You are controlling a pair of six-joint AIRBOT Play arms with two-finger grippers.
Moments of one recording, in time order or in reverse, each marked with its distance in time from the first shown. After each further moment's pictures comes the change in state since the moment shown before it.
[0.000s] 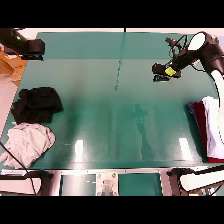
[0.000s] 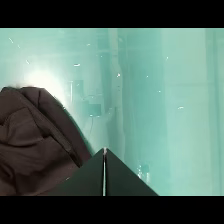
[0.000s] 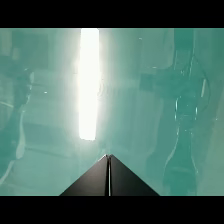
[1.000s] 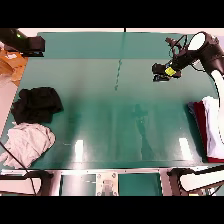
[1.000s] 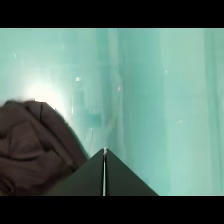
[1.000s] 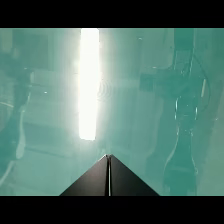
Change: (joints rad) left arm 0.000 0.000 0.000 -0.004 0.068 -0.014; right arm 0.000 0.000 0.000 0.000 0.000 0.000
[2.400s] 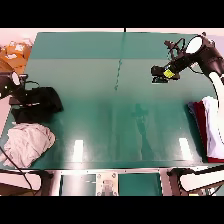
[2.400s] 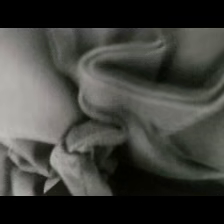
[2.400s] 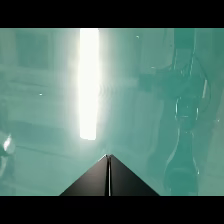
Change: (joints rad) left arm 0.265 -0.083 -0.770 0.261 0.388 -0.031; right arm 0.000 -0.001 -0.042 0.000 -0.037 0.000
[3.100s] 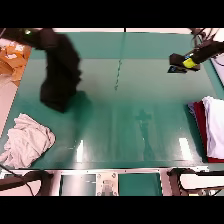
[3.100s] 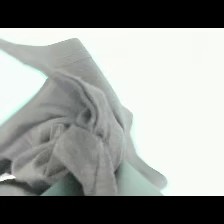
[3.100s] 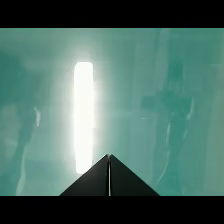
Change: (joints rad) left arm -0.428 0.226 0.616 -0.452 -0.119 0.122; right arm -0.136 0.117 0.093 -0.013 0.073 -0.025
